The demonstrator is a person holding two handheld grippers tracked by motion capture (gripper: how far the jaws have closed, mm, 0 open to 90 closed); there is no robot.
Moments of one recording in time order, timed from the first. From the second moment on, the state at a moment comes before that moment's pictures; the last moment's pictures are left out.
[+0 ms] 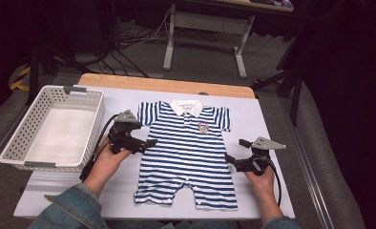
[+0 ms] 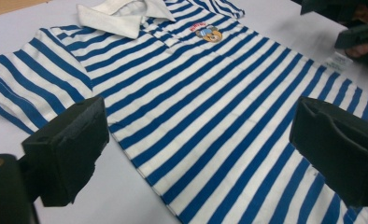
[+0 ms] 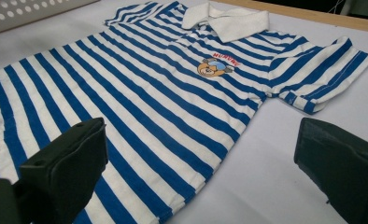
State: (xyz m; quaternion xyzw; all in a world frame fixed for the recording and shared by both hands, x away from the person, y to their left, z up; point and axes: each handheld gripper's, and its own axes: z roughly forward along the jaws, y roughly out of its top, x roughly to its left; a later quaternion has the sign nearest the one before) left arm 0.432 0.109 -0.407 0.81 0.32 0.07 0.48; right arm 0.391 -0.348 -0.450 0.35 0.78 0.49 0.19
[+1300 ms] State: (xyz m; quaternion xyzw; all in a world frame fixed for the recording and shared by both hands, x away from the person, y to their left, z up) left arm 0.520 0.107 -0.420 0.78 0.46 0.19 0.39; right arm 0.385 -0.339 -0.451 0.34 0.79 0.46 0.21
